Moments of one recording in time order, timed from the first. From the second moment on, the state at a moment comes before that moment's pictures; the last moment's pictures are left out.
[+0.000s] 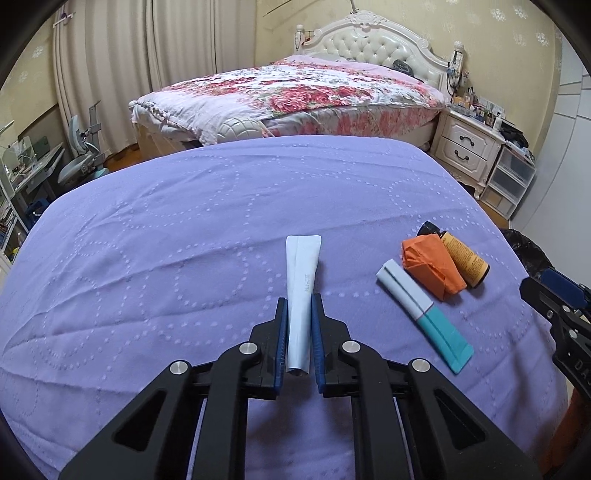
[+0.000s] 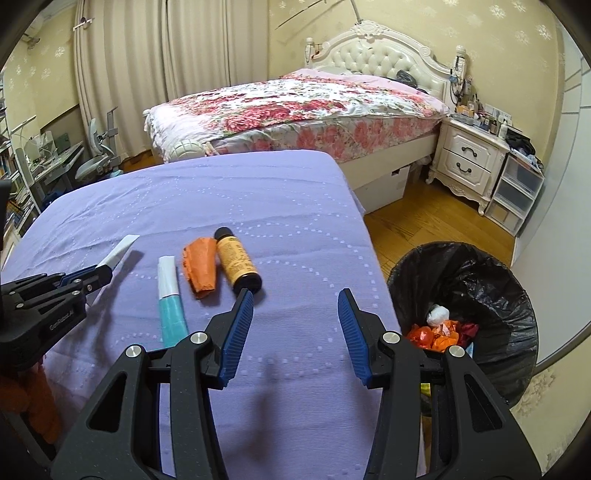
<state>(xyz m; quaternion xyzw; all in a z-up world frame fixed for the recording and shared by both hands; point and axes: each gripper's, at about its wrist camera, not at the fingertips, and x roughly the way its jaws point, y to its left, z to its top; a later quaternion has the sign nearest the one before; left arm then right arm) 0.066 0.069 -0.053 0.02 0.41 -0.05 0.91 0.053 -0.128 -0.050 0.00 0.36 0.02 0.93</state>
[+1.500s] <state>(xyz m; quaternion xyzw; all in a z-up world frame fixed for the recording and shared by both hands) 0.021 0.149 -0.047 -0.04 0.40 -0.01 0.92 0.053 -0.043 -0.057 -0.05 0.39 0.12 0.91</state>
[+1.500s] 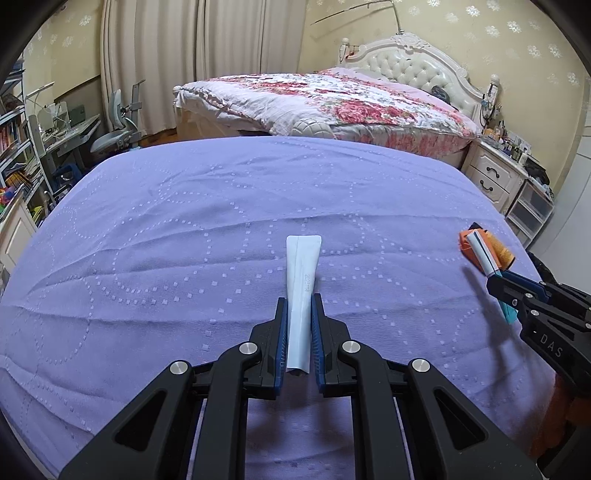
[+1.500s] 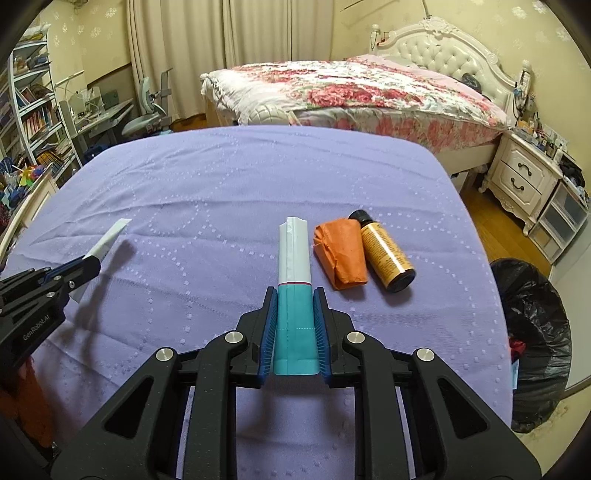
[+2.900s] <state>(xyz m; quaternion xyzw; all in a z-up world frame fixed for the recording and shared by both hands) 0.066 -0.150 -0.026 0.08 0.34 -0.23 0.91 0.030 -0.308 -0.042 0.07 0.33 -0.14 0.93</state>
